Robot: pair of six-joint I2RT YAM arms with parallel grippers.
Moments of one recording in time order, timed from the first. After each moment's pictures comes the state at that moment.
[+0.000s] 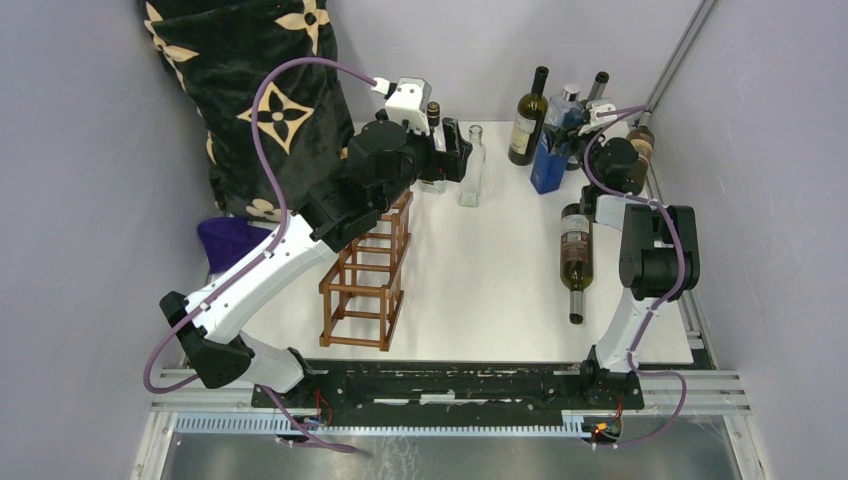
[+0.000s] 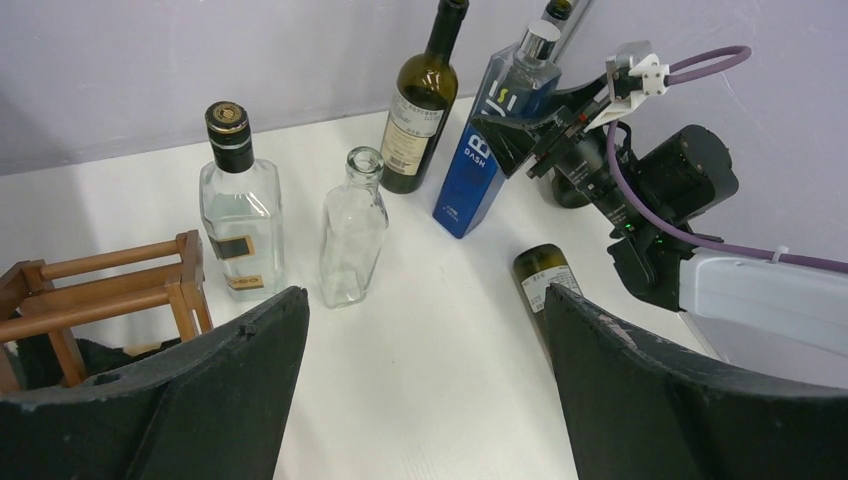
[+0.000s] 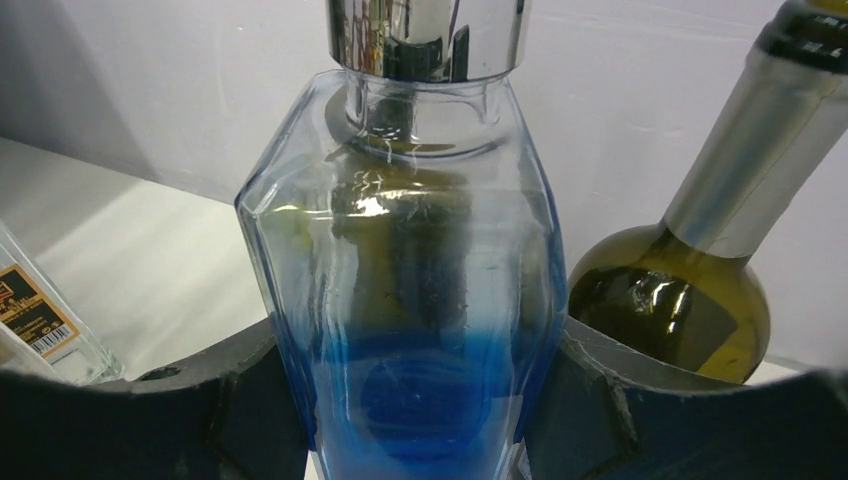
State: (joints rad) left arm -0.87 1.42 1.63 -0.35 -0.35 -0.31; right arm -0.06 1.91 1.09 1.00 -0.41 0.01
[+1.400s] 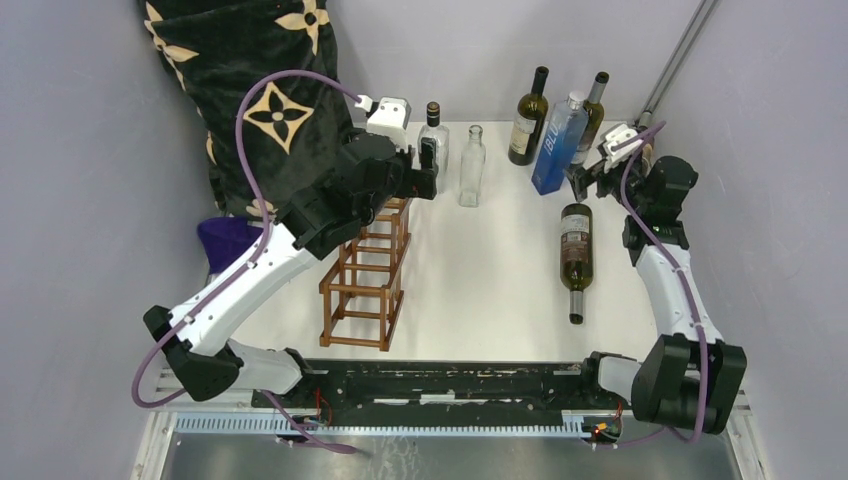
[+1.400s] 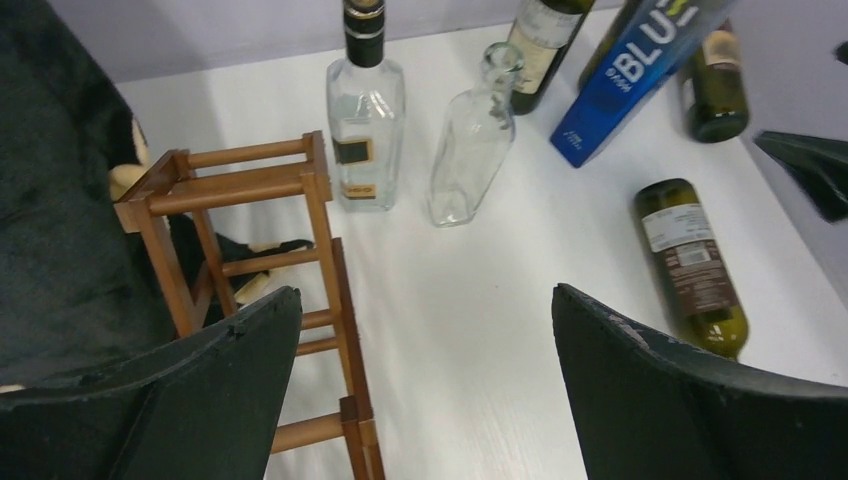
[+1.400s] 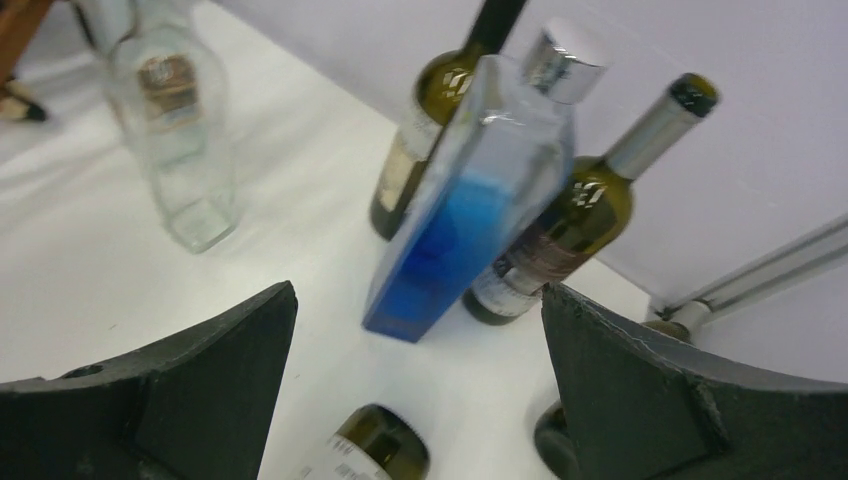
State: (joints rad) left arm -0.84 1.33 1.55 -0.54 -0.45 -0.29; right arm -0.19 1.22 0.87 0.27 -0.63 -0.39
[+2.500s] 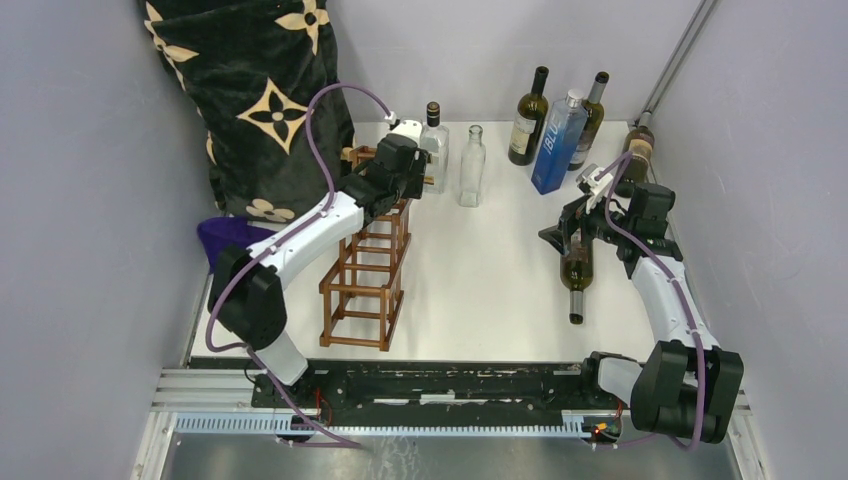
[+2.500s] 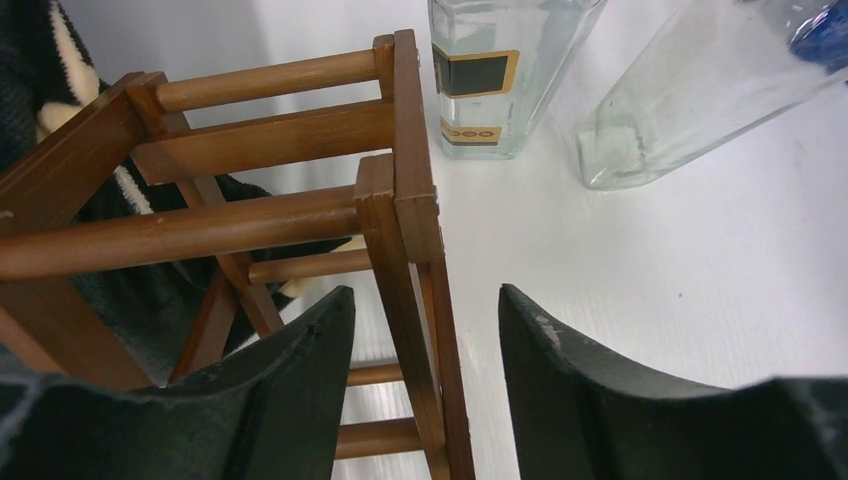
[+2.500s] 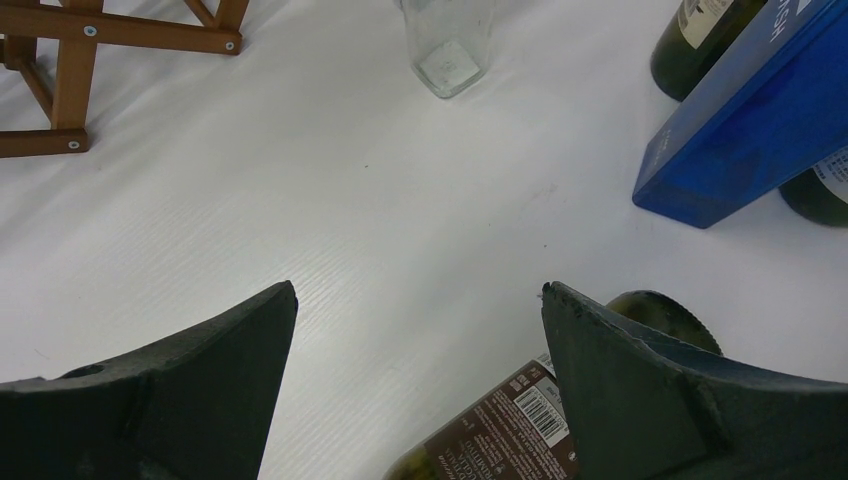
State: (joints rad) left arm -0.61 1.65 1.39 -0.33 -0.37 -0.19; right arm -0.19 1.15 0.76 -0.21 -0.91 -0.47
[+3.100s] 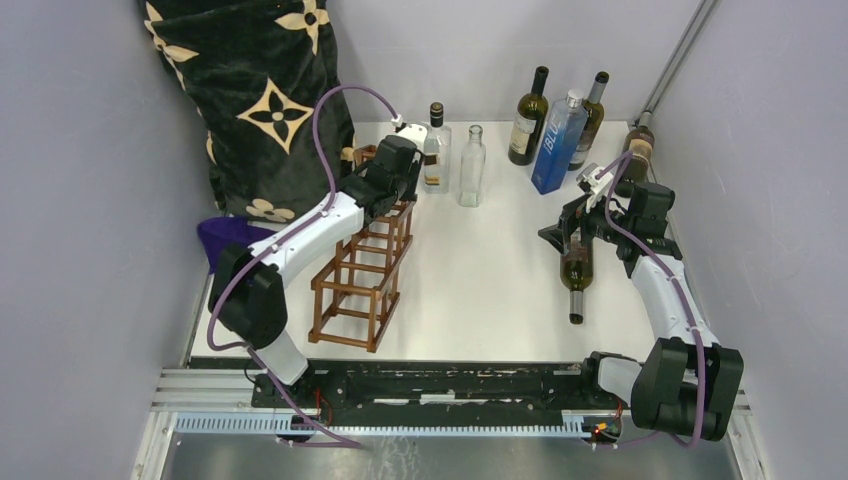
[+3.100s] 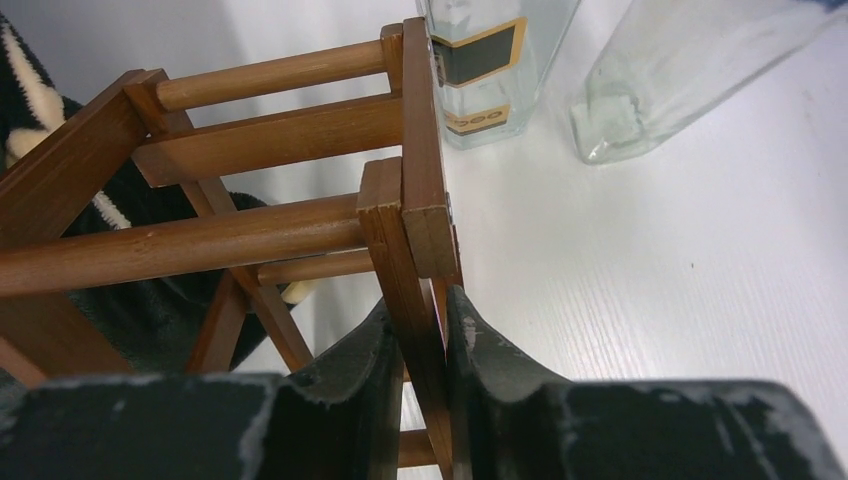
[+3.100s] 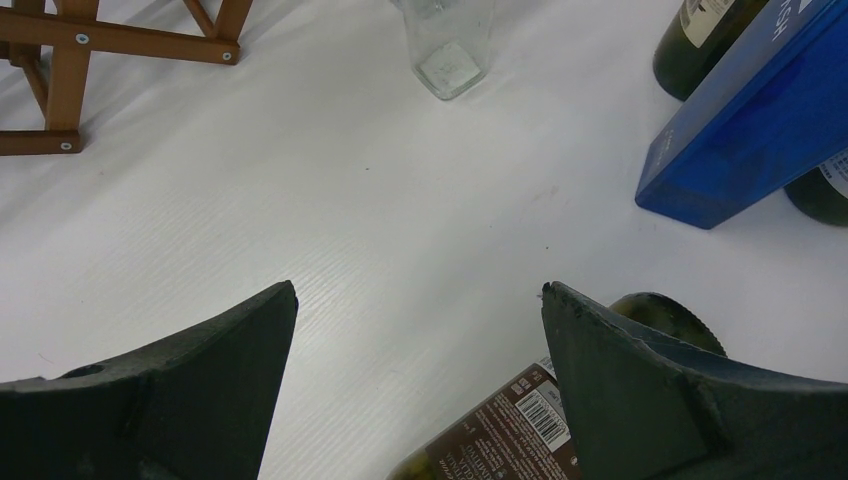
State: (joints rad) left arm -0.61 1.67 1.38 -0.32 -0.31 -0.11; right arm -0.19 1.16 0.76 -0.20 -0.92 -0.45
